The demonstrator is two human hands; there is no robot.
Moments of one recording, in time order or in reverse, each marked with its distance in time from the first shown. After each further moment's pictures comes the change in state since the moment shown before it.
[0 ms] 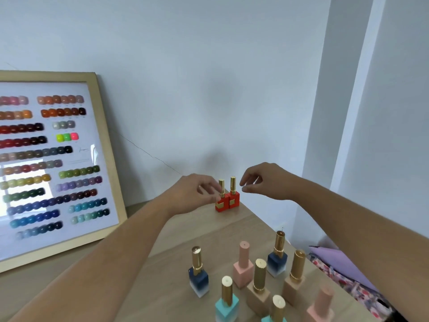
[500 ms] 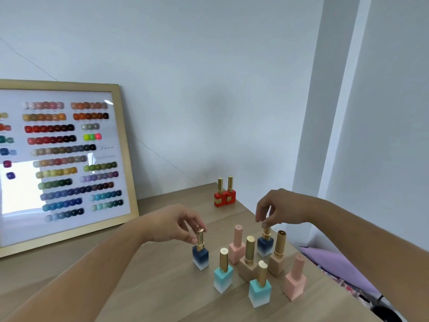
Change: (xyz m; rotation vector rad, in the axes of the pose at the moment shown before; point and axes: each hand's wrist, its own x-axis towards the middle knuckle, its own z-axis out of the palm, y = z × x) left_hand -0.102 0.003 -0.007 -0.091 -0.358 -0.050; right_hand -0.088 -0.020 -0.007 -0.144 -0.321 0.070
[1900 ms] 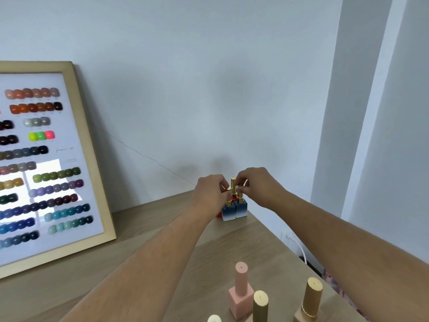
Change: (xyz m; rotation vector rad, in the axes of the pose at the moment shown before) left_hand 0.202 -0.014 0.012 0.097 0.735 -0.093; right_hand 0.169 0.051 0.017 0.075 0.515 -0.074
